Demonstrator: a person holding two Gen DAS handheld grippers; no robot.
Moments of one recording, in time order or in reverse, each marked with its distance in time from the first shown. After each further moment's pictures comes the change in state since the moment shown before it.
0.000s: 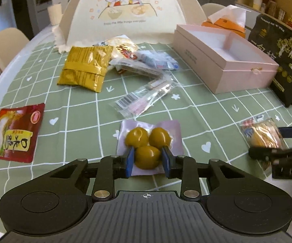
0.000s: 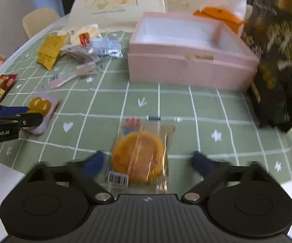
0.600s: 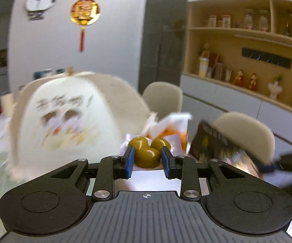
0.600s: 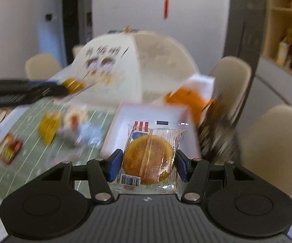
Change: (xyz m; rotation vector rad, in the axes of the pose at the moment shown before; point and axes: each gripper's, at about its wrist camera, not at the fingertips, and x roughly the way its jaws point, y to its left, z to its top) left arm -0.049 -0.055 0.188 0.117 -0.421 -0.303; right arm -0.109 -0.064 0.097 0.013 -0.297 -0.083
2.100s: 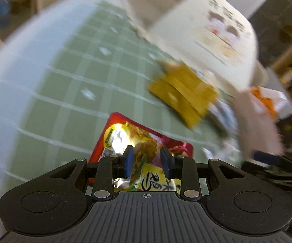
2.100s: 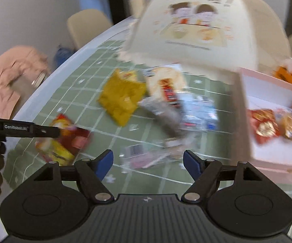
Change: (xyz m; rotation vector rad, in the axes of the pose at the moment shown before) left arm -0.082 0.227 -0.181 -0.708 0.391 0.167; right arm 0.126 0.200 -0.013 -0.131 0.276 0.323
